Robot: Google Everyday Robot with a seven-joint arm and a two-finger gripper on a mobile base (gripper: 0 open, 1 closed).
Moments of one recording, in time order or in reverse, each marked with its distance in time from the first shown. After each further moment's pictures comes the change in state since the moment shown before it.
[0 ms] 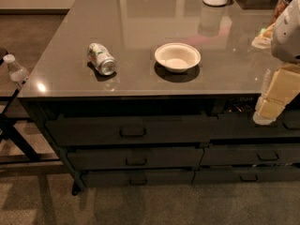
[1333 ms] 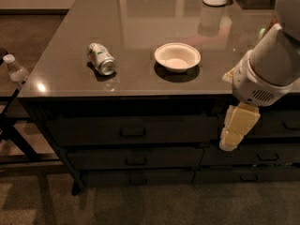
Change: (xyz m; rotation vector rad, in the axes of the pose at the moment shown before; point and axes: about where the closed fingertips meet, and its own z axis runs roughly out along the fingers) arm -0.016 0.027 0.093 -0.061 -0.023 0.008
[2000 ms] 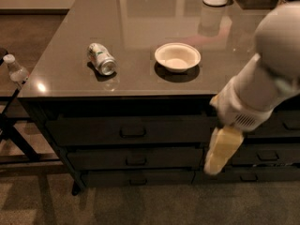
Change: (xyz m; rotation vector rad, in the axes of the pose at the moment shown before) arm -0.009 0.040 0.039 -0.100 -0.029 0.035
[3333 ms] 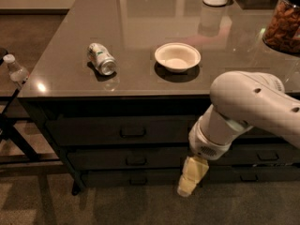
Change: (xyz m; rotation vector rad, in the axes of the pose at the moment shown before) arm -0.007 0.035 0.119 -0.143 -0.007 0.086
